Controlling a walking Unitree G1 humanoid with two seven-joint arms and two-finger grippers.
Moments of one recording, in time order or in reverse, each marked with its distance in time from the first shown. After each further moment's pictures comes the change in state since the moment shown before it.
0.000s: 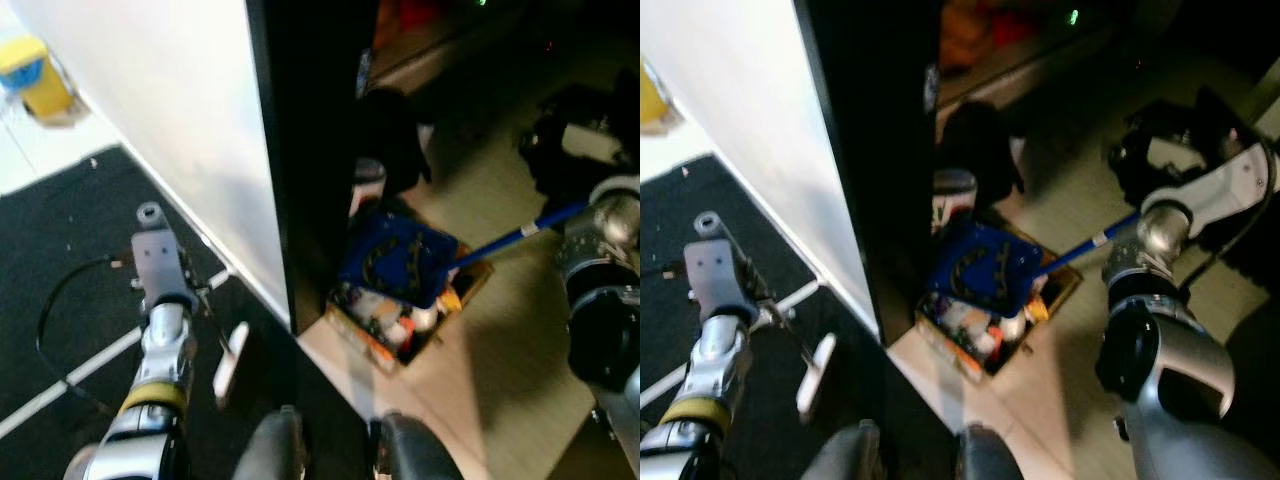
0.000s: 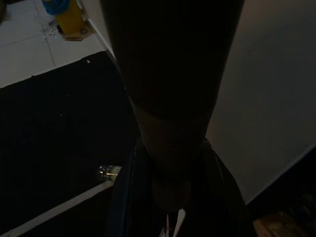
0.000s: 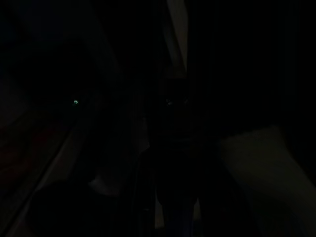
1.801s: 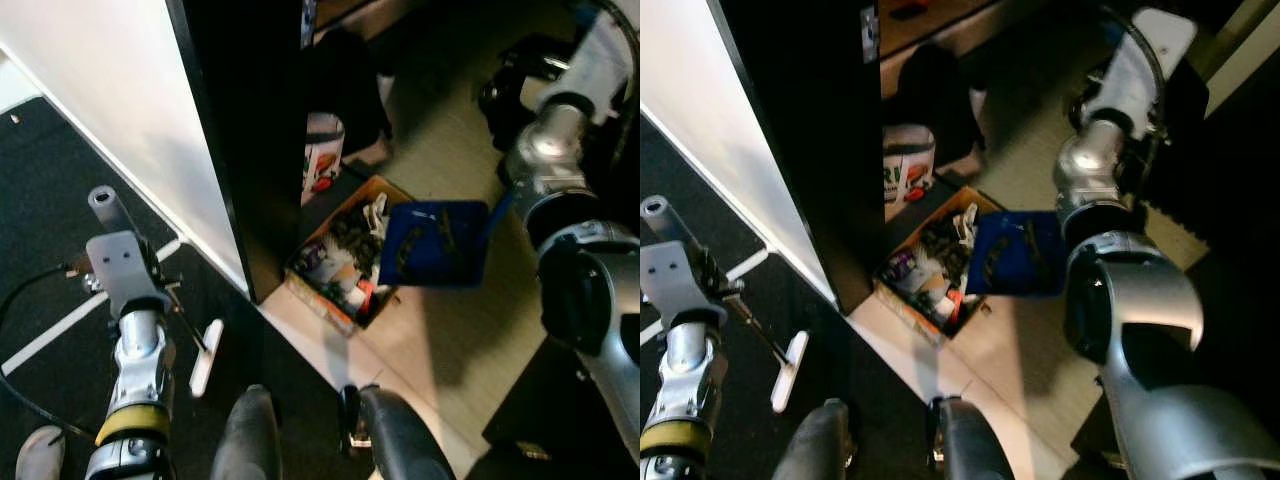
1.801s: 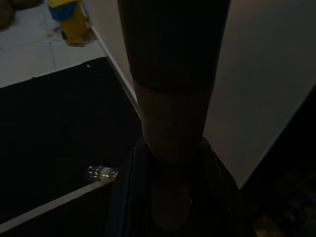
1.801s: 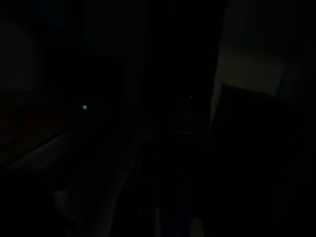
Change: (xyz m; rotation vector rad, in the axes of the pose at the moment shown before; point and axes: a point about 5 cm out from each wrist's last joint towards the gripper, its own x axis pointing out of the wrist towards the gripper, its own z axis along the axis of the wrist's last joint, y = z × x) left arm -0.019 0.032 0.022 -0.021 -0.170 0.142; right arm -0.049 0.140 0.030 -0.319 -0.265 0.321
